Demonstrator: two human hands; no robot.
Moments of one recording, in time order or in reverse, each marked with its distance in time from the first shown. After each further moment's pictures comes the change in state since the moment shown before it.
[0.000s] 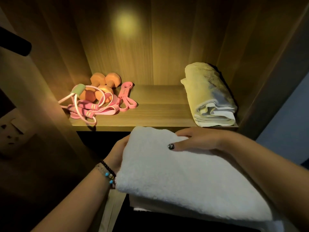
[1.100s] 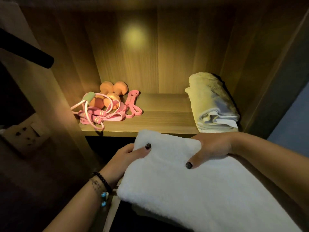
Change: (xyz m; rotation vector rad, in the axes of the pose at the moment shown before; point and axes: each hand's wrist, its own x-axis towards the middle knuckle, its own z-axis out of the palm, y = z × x) left_hand -0.042 0.006 0.019 0.523 0.204 -0.019; right_hand -0.008 0.012 -0.014 0.056 -0.240 -0.086
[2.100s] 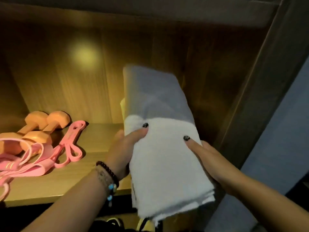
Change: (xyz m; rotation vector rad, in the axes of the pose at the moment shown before) left_hand 0.194 0.110 0.118 -0.295 0.040 0.235; right_hand -0.034 0.068 -0.096 0.577 0.900 -0.083
